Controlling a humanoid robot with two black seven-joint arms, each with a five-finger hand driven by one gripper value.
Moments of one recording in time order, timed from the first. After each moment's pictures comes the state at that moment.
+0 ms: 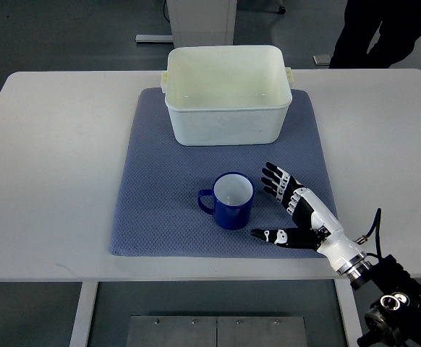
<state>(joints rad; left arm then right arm) -0.02 0.00 -0.10 -0.16 0.08 0.06 -0.04 0.09 -0.27 0.85 1.41 -1.06 0.03 0.46</state>
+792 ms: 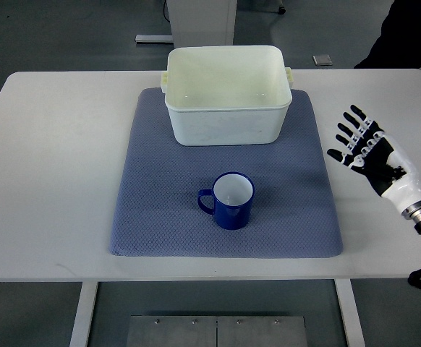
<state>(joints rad) -0.02 0.00 -0.10 -0.16 0.08 0.06 -0.04 0.23 -0.48 1.05 1.40 -0.51 0.03 0.30</state>
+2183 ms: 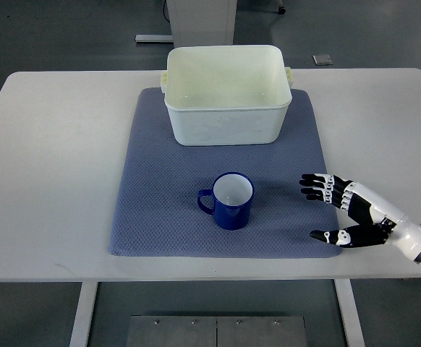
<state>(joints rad) -0.02 0.00 -0.10 -0.16 0.08 0.06 -0.04 0.00 -0.46 1.21 1.53 -1.21 0.49 0.29</state>
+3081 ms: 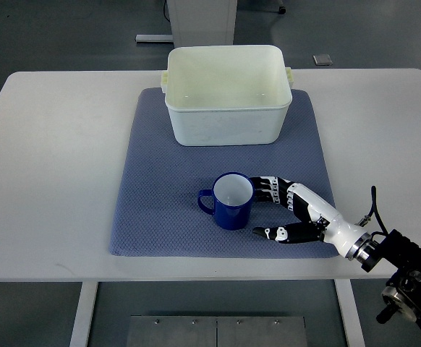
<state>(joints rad) -0.02 0.00 -0.10 -0.16 0.08 0.06 -0.04 0.13 -0.27 0.99 1.44 -1.26 0.24 0.23</state>
